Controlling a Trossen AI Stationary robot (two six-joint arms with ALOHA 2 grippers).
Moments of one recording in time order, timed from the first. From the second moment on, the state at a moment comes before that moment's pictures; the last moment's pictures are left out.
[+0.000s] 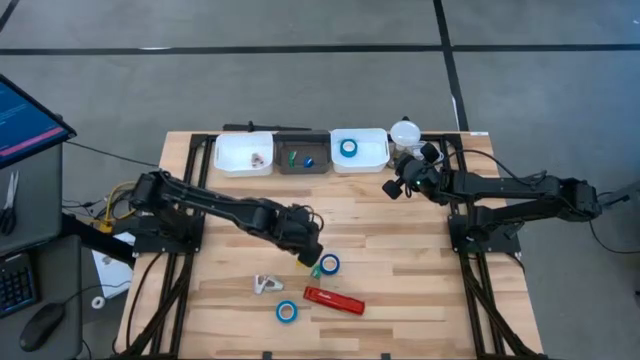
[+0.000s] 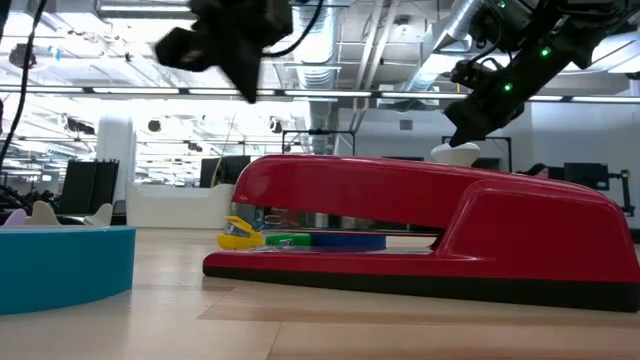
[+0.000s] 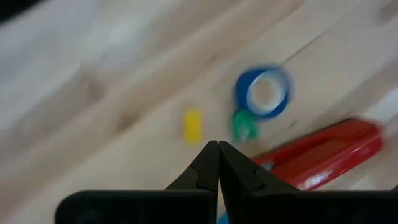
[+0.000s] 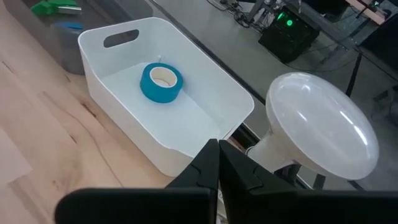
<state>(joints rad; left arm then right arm) -0.23 1.74 1.49 -1.03 -0.14 -1.19 -0.26 1.04 0.55 -0.17 0.70 0.03</state>
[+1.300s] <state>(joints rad) -0.19 1.80 1.11 -0.54 0.04 -1.24 -0.26 1.04 0.55 -0.23 0.70 0.03</state>
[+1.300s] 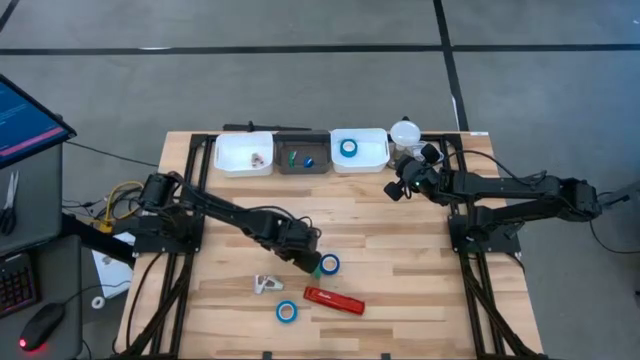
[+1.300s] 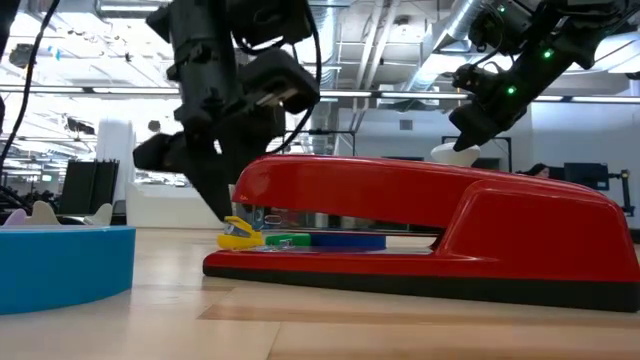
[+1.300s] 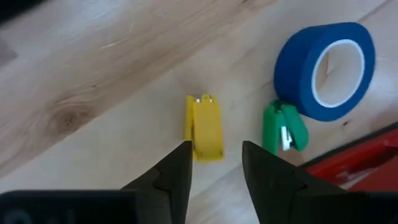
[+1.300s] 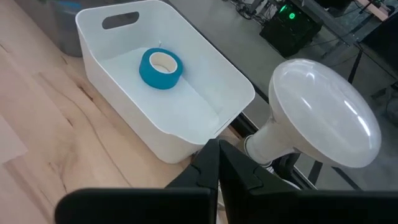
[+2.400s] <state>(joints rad) -0.17 1.80 1.00 -0.37 0.02 -1.23 -0.26 1.04 0.55 -0.23 0.70 0.03</state>
